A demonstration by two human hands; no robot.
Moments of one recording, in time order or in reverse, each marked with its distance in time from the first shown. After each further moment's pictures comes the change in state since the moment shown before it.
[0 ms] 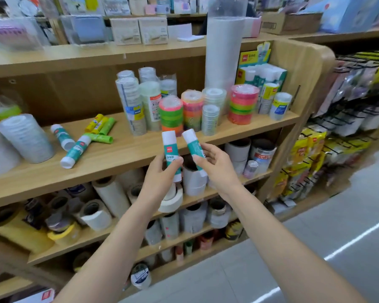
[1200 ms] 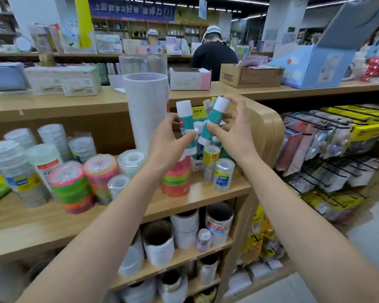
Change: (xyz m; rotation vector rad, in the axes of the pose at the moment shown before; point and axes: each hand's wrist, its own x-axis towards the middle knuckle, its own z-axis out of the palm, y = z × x) left_hand 0.186 0.141 0.226 0.252 0.082 0.475; right_hand 0.224 -0.092 -0.244 -0.198 0.142 -0.439
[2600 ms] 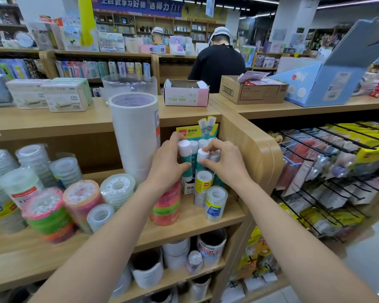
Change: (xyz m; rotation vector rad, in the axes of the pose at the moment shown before) left_hand 0.054 -0.036 0.032 0.434 -0.085 0.029; right_hand 0.039 0.047 -0.008 -0.476 -0.195 -0.013
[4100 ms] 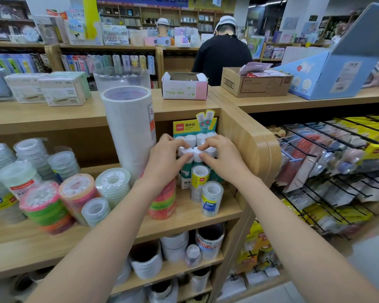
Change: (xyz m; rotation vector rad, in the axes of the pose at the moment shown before) left_hand -0.001 0.001 0.007 0.104 -0.009 -0.032; right_hand 0.002 0.007 -0.003 -0.017 -0.123 -0.078
